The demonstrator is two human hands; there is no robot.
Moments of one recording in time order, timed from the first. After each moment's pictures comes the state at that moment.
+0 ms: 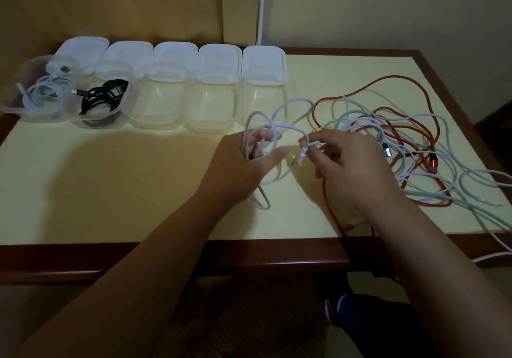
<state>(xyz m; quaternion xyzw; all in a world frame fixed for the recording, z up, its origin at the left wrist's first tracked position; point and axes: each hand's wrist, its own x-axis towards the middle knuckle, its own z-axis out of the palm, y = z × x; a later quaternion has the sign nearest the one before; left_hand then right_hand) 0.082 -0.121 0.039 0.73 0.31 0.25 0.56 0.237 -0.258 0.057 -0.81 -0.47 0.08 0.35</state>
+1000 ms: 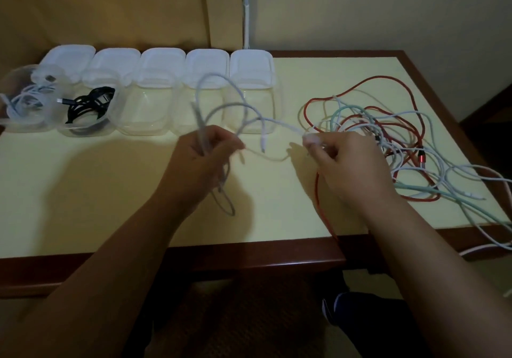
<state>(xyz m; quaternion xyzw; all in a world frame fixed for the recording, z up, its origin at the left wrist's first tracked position) 0.057 -0.101 0.051 0.68 0.29 0.31 0.60 0.244 -0.264 0.058 -0.86 -0.40 0.03 0.30</state>
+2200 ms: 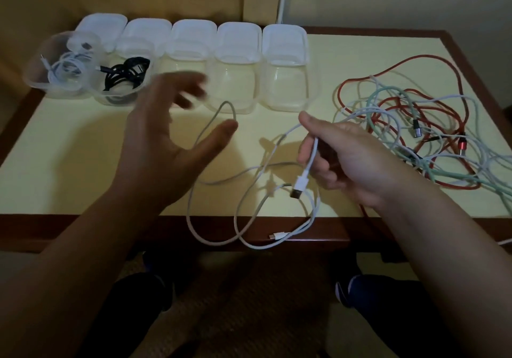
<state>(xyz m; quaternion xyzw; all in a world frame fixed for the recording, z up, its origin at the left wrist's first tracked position) -0.035 -0.089 0.085 0.86 0.28 0.35 0.26 0.178 -0.239 0.087 -0.62 -0.28 0.51 0.52</state>
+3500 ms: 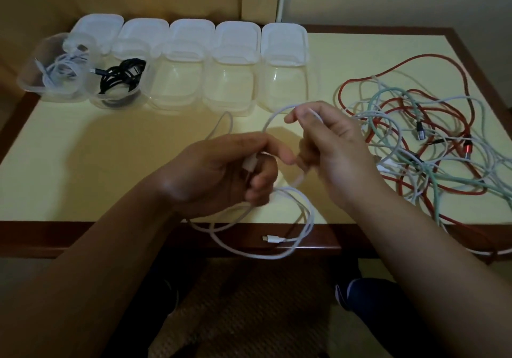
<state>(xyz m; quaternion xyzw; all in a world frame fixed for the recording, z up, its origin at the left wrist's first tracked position) 0.012 -0.104 0.076 0.47 0.08 -0.01 0.88 0.174 -0.219 0.063 -0.61 -0.34 0.32 0.64</state>
